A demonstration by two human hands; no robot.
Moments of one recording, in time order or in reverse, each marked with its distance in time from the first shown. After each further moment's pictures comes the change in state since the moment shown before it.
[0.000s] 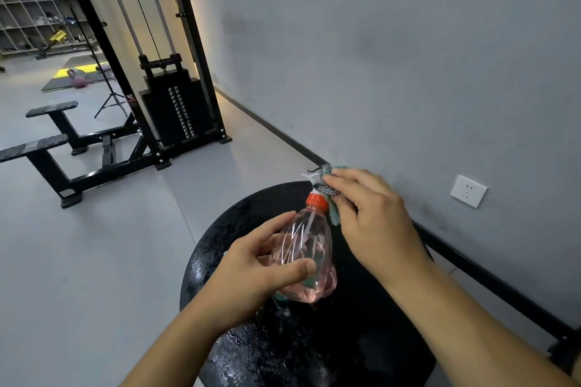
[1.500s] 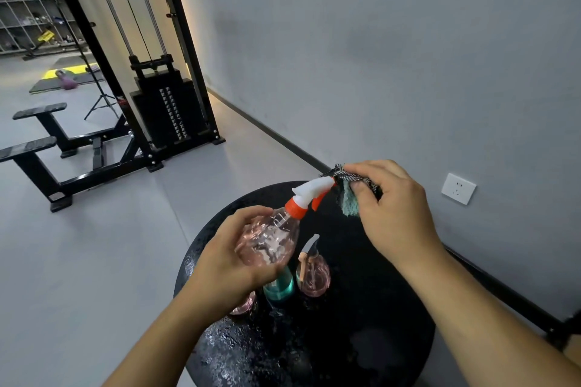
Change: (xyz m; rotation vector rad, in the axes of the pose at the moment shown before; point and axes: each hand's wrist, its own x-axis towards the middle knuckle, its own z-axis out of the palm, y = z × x) left_hand 0.010 -0.015 -0.016 0.320 0.188 0.179; right_hand 0.007 0.019 -0.018 0.128 0.179 0.138
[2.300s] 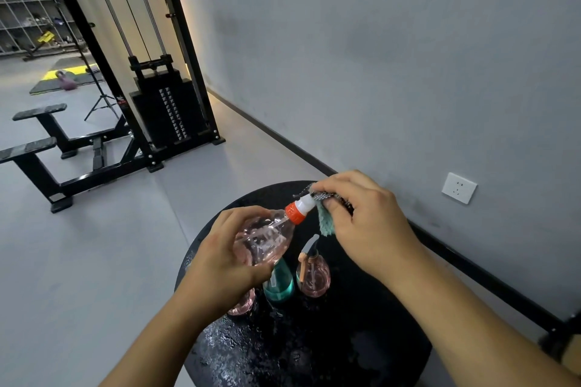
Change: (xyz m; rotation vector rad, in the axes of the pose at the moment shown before) left_hand 0.001 0.000 -0.007 0.207 0.045 0.165; right_hand -0.013 -0.019 0.007 0.015 -0.287 -0.085
